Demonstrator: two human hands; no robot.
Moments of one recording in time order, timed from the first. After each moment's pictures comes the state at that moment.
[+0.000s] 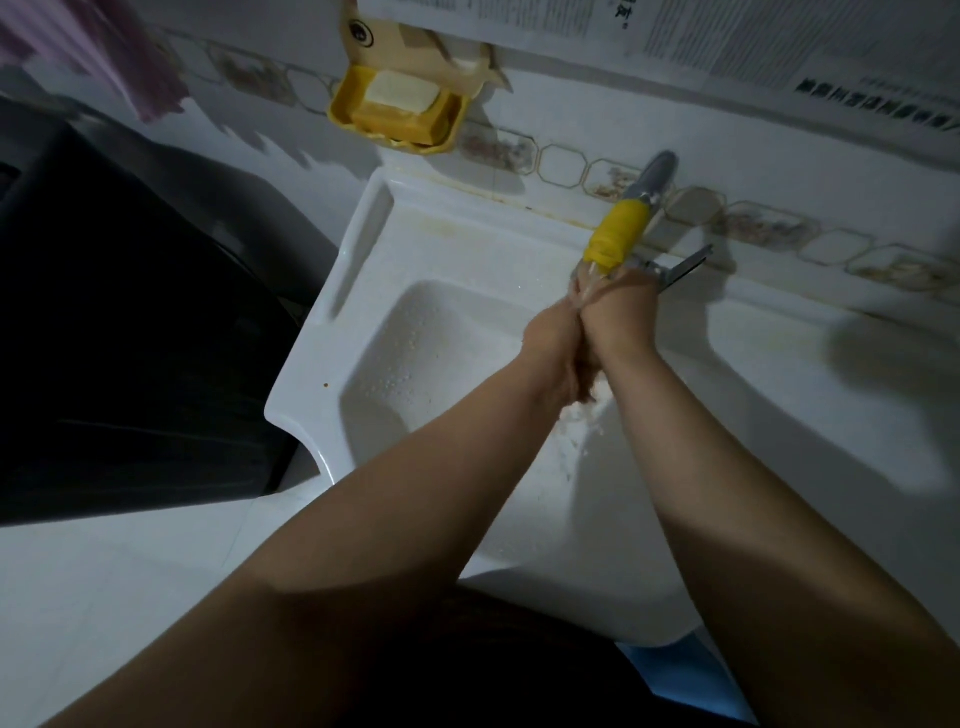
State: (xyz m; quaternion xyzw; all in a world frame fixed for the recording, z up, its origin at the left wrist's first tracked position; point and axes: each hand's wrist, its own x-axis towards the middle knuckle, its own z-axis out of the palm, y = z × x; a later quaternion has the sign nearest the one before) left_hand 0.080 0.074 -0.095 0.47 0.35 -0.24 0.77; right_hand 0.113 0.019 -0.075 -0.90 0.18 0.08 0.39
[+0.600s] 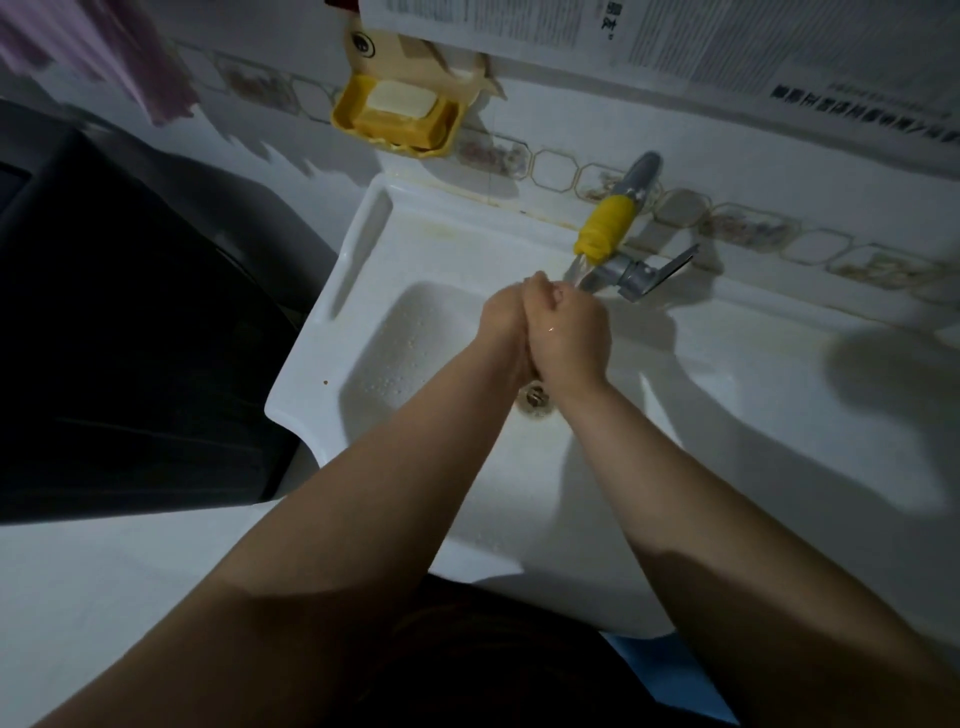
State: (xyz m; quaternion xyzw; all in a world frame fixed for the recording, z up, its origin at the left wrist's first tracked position) left_hand 0.081 0.104 -0.087 0.49 0.35 -0.18 0.78; right_hand 0.068 0.050 -0.067 -0.91 0.13 0.01 0.39
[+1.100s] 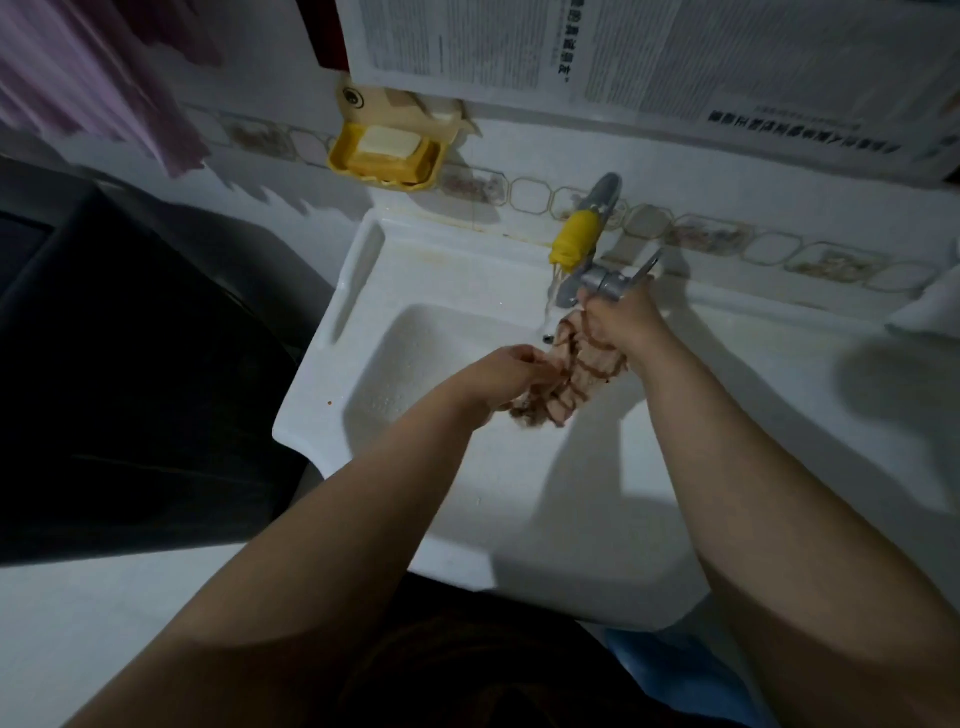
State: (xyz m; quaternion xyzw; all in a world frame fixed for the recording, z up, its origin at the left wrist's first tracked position) left_hand 0.040 0.123 -0.072 0.72 0.11 -0.37 0.58; right_hand 0.110 -0.035 -0.077 -0.81 0.22 0.15 0.53
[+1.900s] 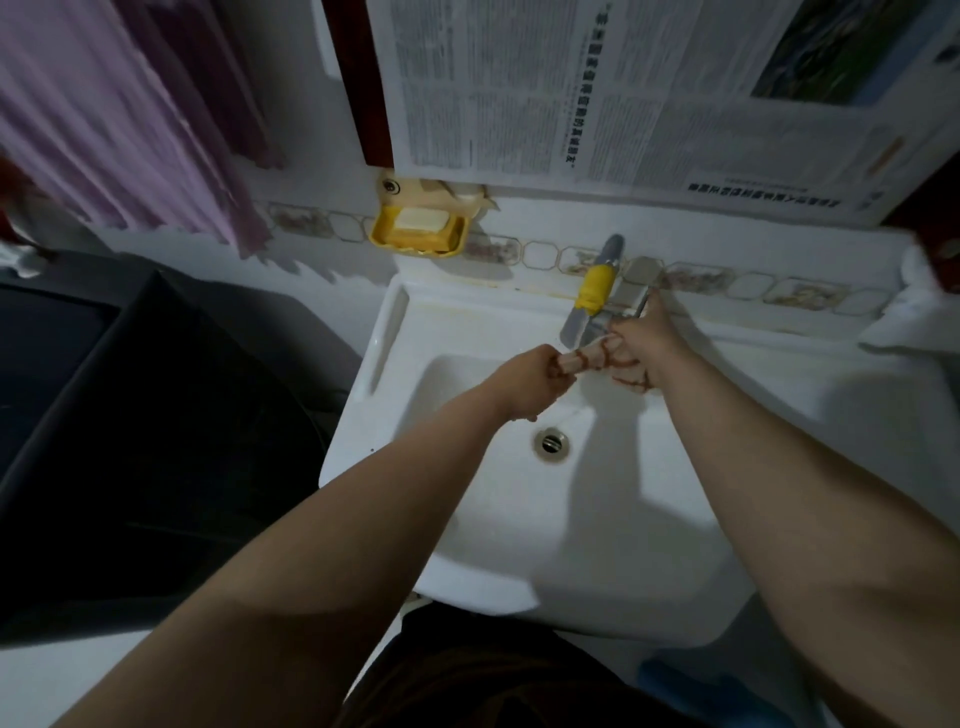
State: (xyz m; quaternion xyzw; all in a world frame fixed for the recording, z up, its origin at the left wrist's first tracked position) left_hand 0.053 0.149 -0.028 0.88 -0.08 -0.27 0.39; right_hand 0.120 -0.038 -0.060 -0.78 0.23 0.12 0.57
